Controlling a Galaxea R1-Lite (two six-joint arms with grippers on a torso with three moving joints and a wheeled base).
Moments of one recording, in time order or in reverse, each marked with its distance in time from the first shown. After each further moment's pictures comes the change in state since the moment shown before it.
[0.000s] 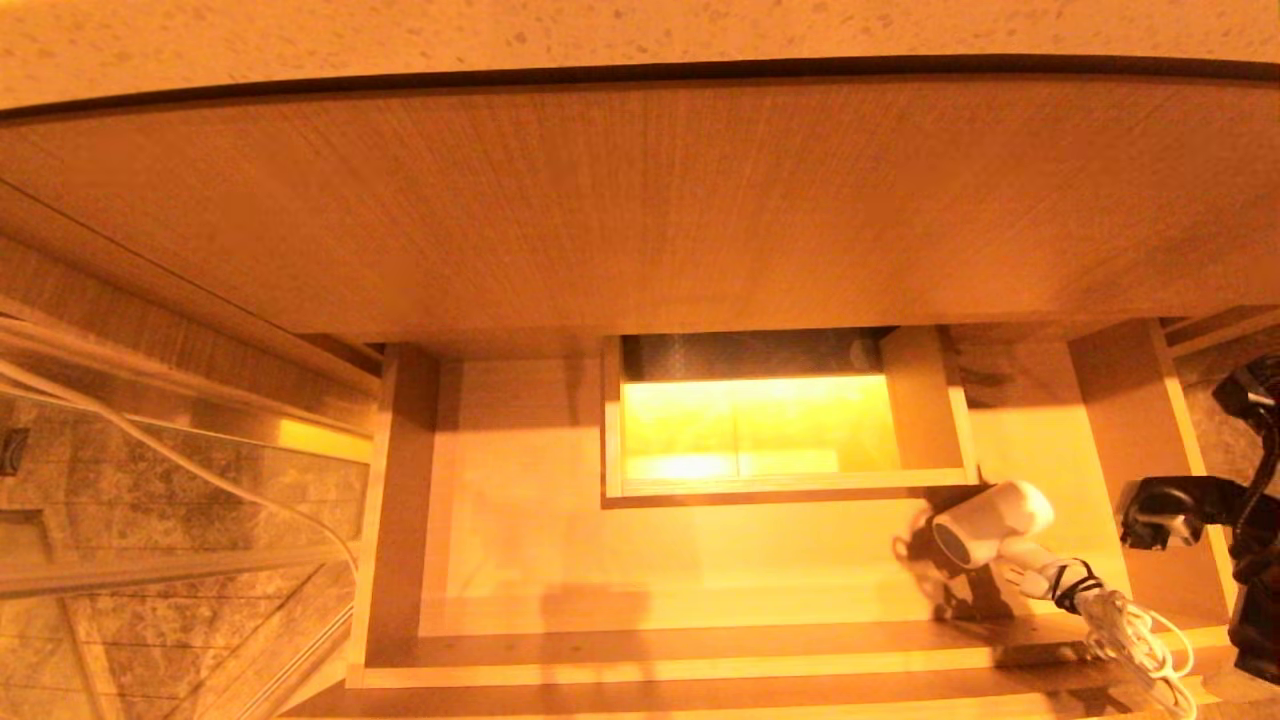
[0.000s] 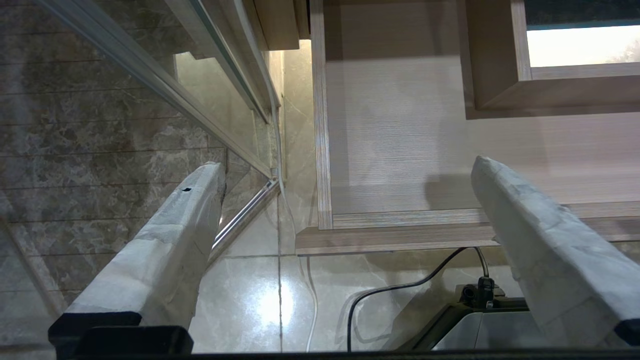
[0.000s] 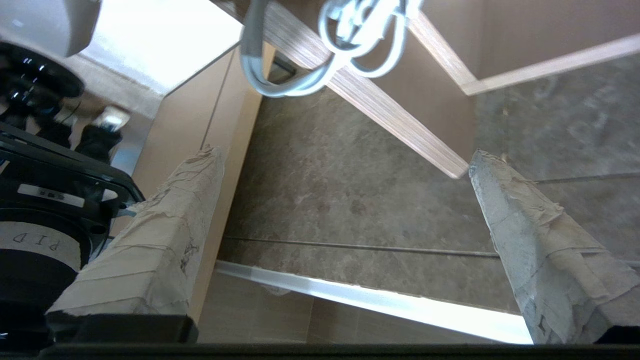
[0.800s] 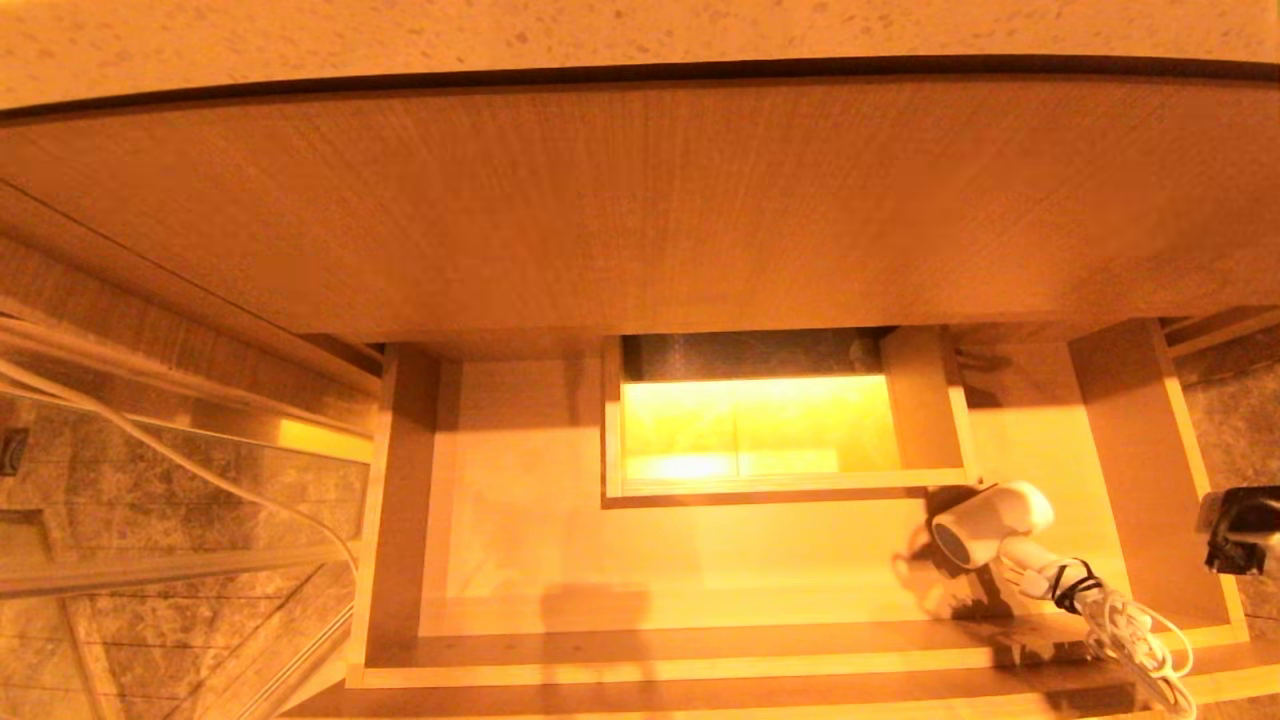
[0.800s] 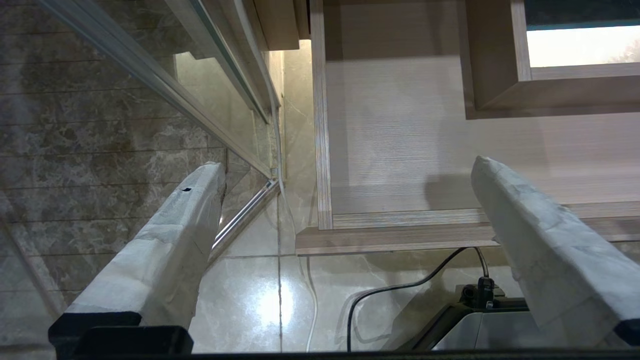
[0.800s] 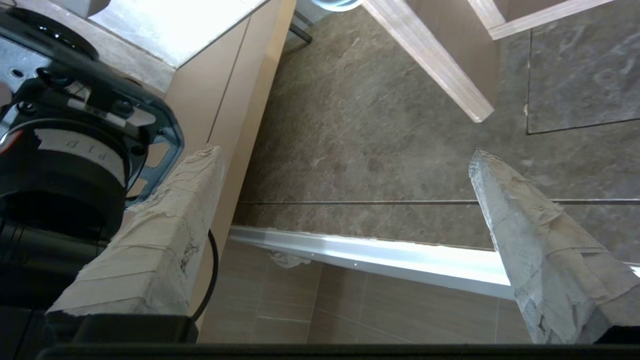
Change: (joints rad) left arm 0.000 0.000 0.000 0.000 0.000 0.000; right arm -0.003 -0.153 -0.073 0.260 -0.015 0.004
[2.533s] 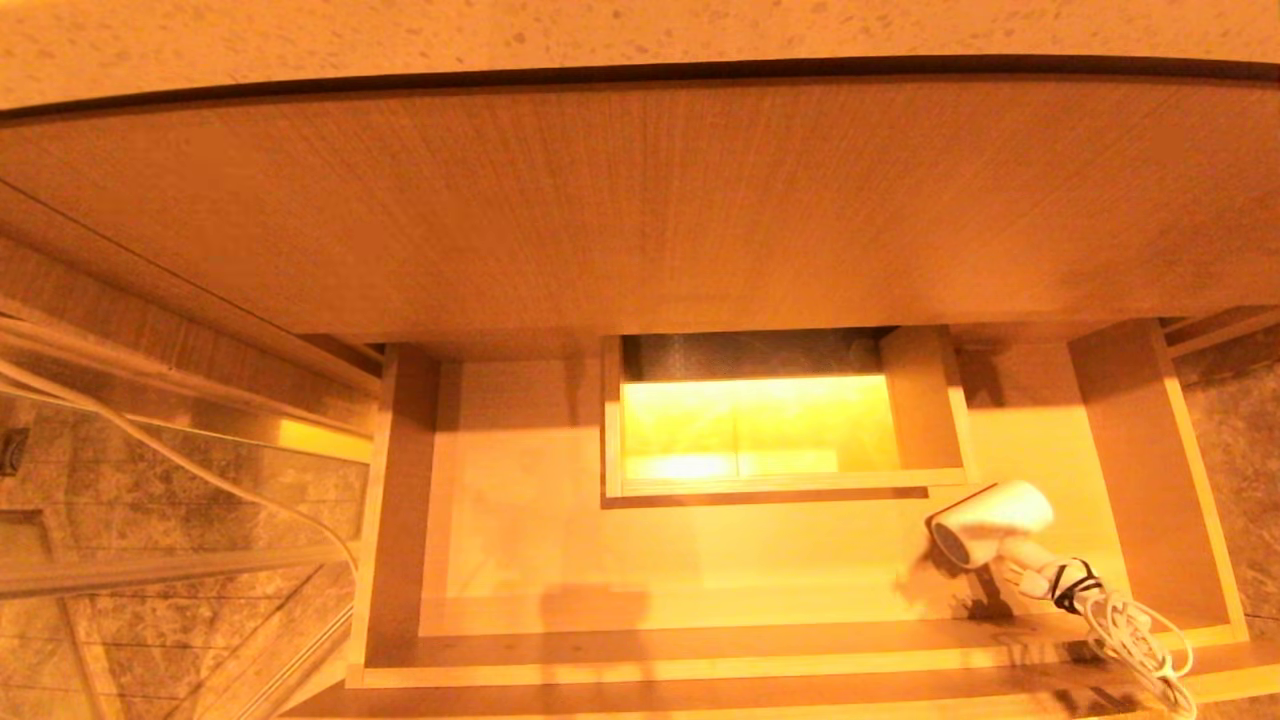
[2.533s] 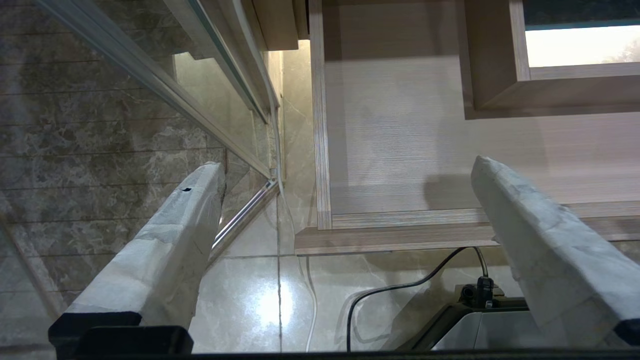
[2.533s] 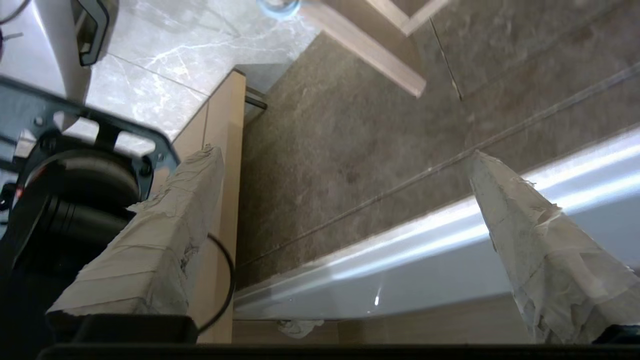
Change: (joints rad) left arm 0.000 0.000 0.000 0.000 0.000 0.000; right arm -0.010 -0.347 -0.067 0.067 0.036 0.073
